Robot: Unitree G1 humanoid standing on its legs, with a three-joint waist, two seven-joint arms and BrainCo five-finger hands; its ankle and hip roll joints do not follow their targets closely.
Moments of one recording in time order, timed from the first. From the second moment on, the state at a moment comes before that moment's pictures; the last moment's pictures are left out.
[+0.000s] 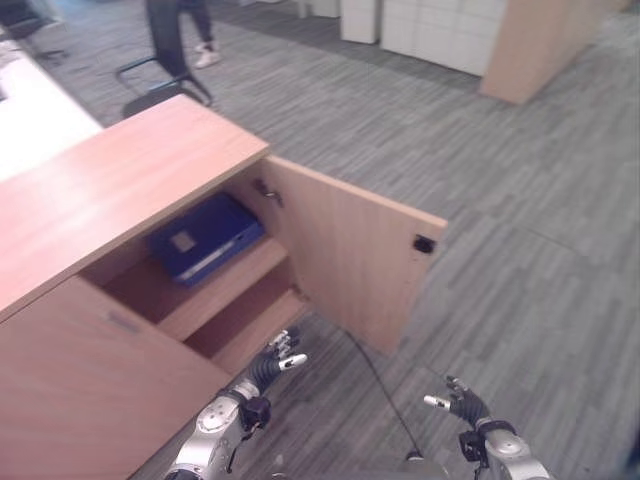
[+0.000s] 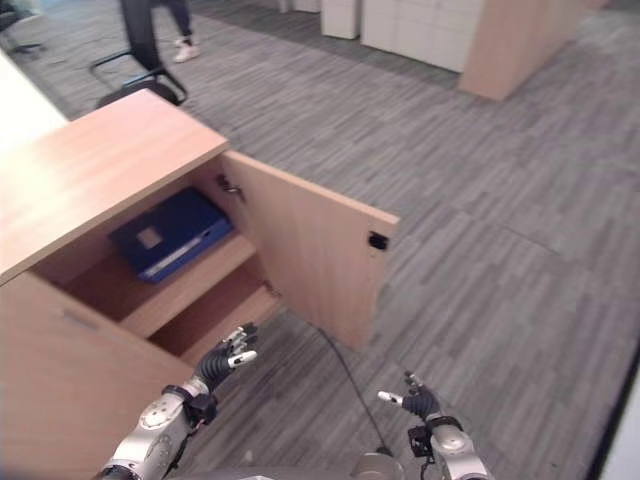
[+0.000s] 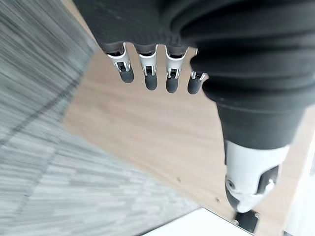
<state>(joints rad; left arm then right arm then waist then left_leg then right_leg) 0.07 0.32 -0.30 0.45 -0.53 -0.17 -0.24 0.10 -0.35 0.24 0.85 0.18 -0.12 0.05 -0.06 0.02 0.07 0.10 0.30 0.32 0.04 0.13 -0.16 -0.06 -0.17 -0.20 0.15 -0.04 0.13</state>
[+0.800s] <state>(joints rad) 0.12 0.28 -0.27 0.56 -0.53 -0.16 -0.21 0.04 -0.41 0.23 0.84 0.18 -0.12 0.04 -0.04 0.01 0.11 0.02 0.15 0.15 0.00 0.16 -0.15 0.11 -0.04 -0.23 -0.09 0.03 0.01</state>
